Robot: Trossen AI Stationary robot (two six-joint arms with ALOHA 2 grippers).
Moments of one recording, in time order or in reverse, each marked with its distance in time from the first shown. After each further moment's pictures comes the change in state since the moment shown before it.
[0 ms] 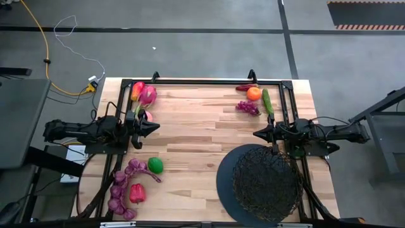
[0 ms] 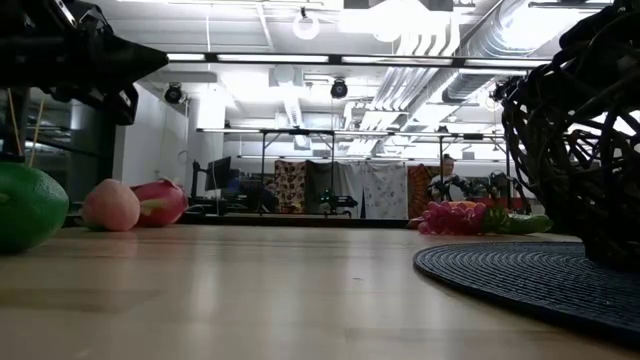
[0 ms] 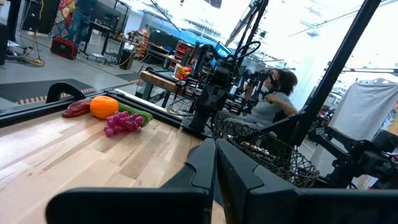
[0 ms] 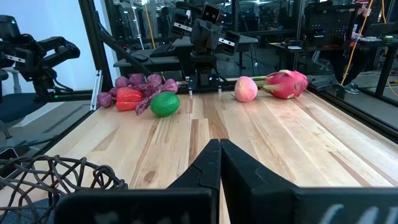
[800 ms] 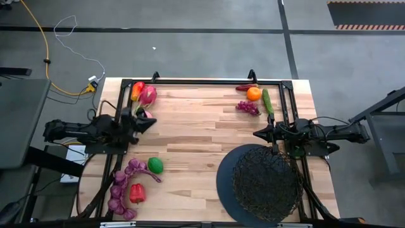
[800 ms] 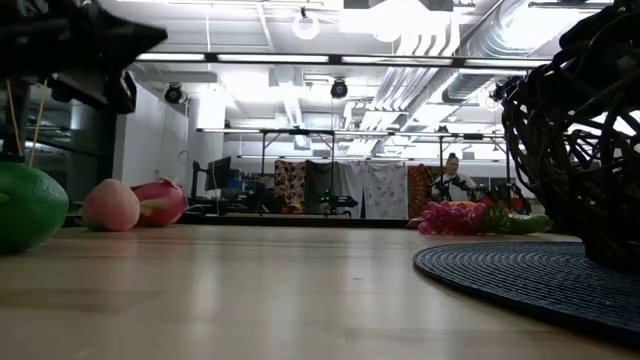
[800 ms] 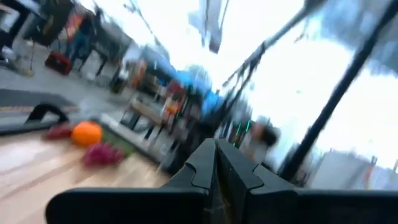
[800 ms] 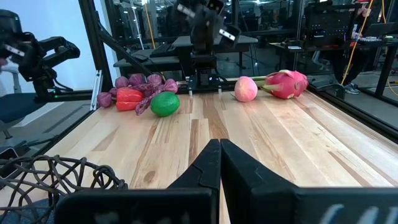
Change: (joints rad) left arm 0.000 0.000 0.000 0.201 -0.085 -0.172; right arm 0.000 0.000 0.000 0.000 0.000 0.000
